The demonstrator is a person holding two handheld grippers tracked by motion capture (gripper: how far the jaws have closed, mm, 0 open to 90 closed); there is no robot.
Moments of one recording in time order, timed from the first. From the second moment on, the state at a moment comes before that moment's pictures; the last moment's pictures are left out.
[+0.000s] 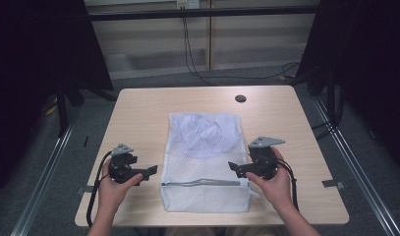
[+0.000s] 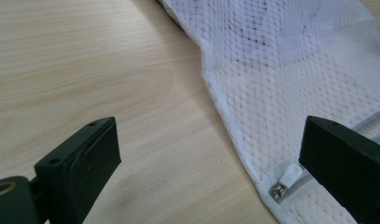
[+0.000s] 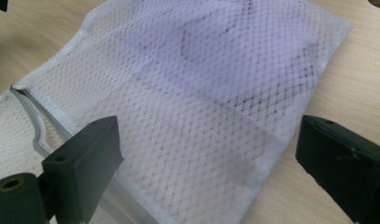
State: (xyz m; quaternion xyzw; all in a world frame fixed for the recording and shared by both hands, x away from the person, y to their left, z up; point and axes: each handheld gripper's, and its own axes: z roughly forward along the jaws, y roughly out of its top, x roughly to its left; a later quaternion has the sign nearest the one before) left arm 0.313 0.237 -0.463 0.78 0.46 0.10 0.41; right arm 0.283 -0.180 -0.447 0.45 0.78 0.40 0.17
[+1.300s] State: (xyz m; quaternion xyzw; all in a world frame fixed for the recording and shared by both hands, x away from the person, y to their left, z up) left arm 0.319 0.239 -0.459 0.78 0.45 0.08 0.42; right arm 0.286 -0.086 -0.446 0.40 0.81 0.42 0.12
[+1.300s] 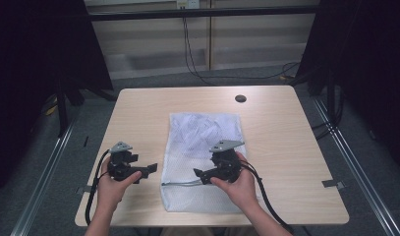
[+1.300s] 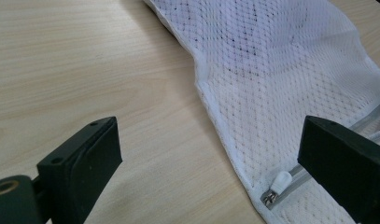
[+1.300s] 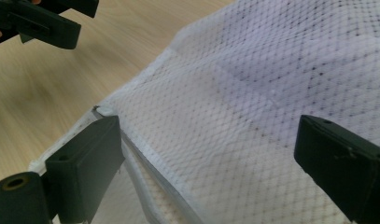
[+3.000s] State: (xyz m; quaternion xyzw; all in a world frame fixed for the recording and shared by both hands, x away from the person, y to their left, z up) left arm 0.311 0.251 -0.456 0.78 0.46 0.07 0.42; right arm 0.291 -0.022 -0.467 0.39 0.81 0.44 0.04
